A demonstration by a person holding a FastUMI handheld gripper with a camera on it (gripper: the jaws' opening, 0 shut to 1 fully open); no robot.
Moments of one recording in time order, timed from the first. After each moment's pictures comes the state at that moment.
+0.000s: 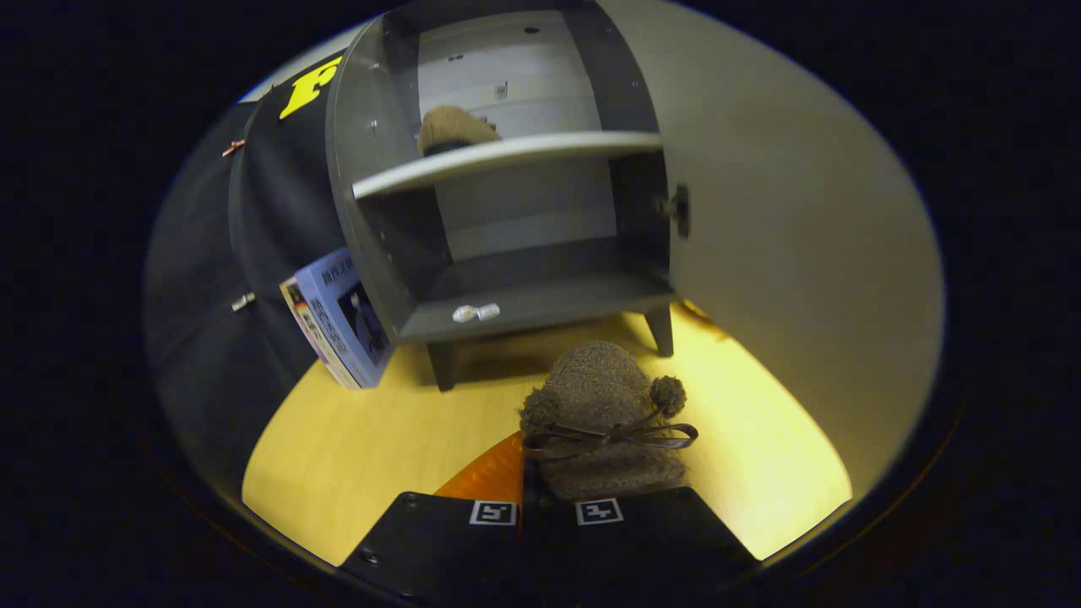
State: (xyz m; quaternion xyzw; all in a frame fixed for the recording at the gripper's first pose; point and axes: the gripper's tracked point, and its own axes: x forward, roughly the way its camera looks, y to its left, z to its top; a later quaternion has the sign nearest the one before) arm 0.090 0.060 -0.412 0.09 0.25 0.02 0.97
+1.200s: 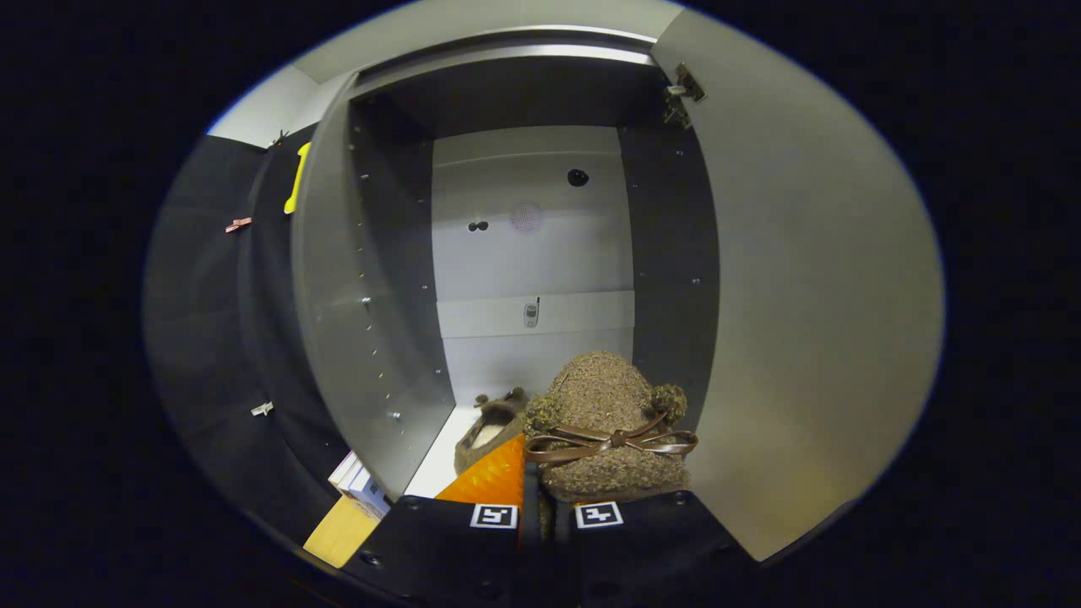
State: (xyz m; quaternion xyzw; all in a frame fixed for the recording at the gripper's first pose) arm 0.266 0.052 -0.074 0.04 0.10 0.03 0.99
